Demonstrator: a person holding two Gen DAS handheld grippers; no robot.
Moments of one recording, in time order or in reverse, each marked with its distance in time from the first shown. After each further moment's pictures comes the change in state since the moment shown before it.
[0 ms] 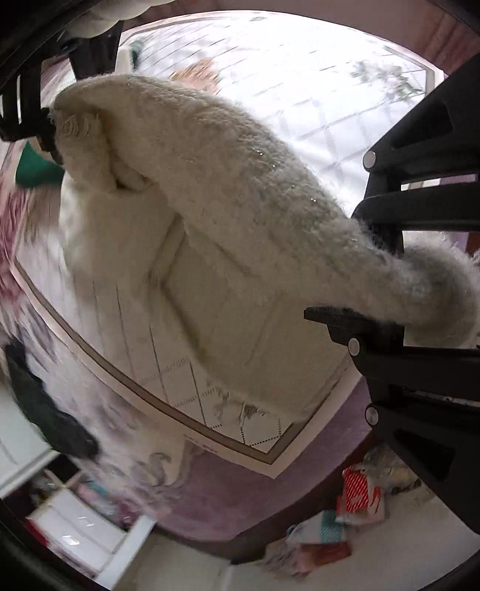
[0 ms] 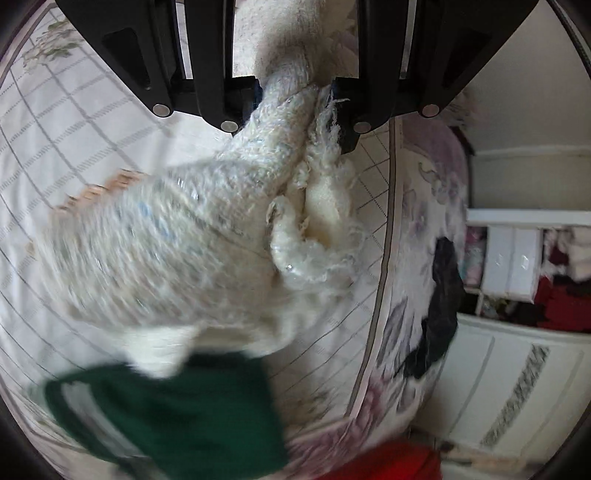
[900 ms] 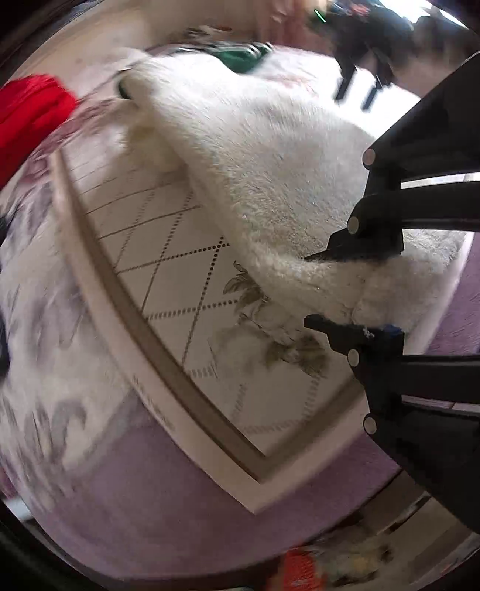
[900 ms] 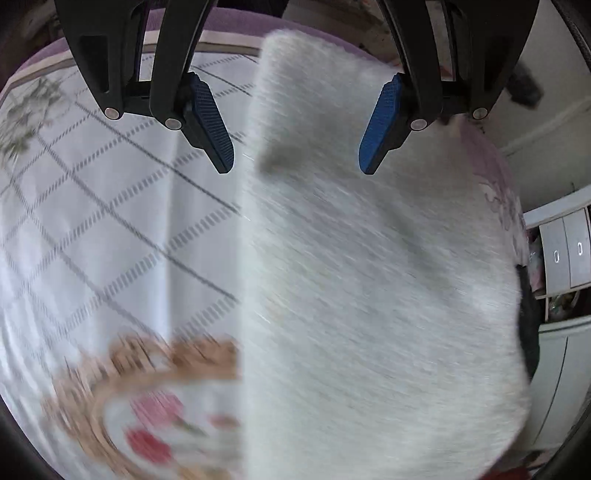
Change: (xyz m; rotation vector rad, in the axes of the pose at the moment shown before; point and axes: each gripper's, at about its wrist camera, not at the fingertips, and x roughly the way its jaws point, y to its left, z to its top) left arm 0.065 0.164 0.013 -0.397 0.036 -0.323; right arm 0.084 -0.077 -0.090 0.232 0.229 -0.130
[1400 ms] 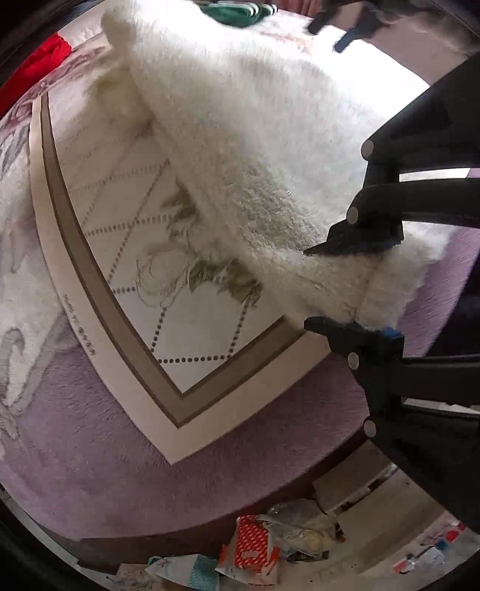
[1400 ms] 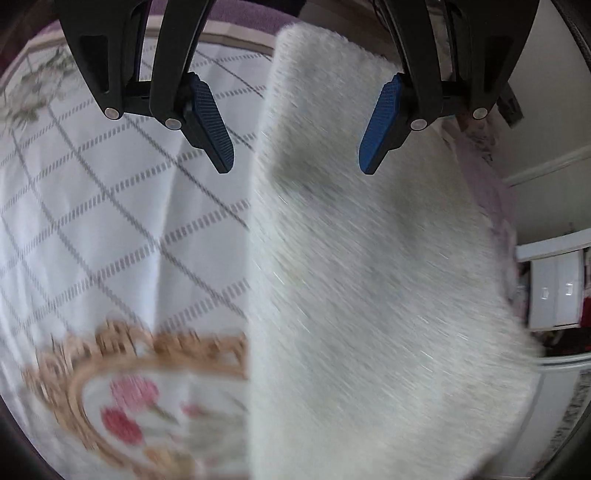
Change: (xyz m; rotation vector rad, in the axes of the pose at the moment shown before) left arm 0.012 0.025 -0.029 -0.062 0.113 0.174; right arm -0.015 0.011 -0.010 -0.169 -0.042 0.031
